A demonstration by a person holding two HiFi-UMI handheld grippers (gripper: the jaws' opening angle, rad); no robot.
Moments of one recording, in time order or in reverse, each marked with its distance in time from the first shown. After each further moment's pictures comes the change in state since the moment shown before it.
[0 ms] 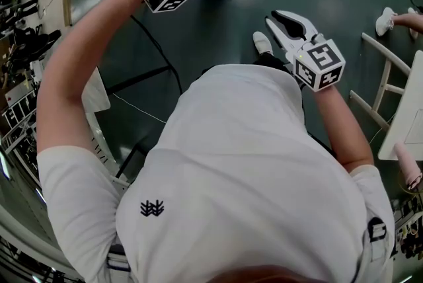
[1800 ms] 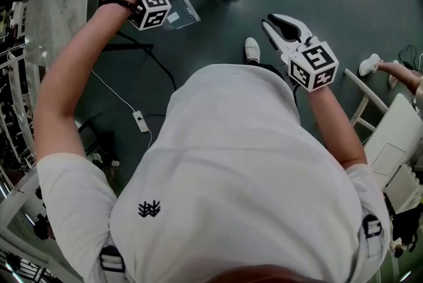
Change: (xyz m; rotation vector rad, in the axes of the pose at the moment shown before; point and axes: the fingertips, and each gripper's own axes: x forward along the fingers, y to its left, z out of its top) left arm -0.066 -0.305 -0.018 -0.455 -0.021 -0.478; right arm 0.045 0.111 -0.014 -0.230 0.147 0.205
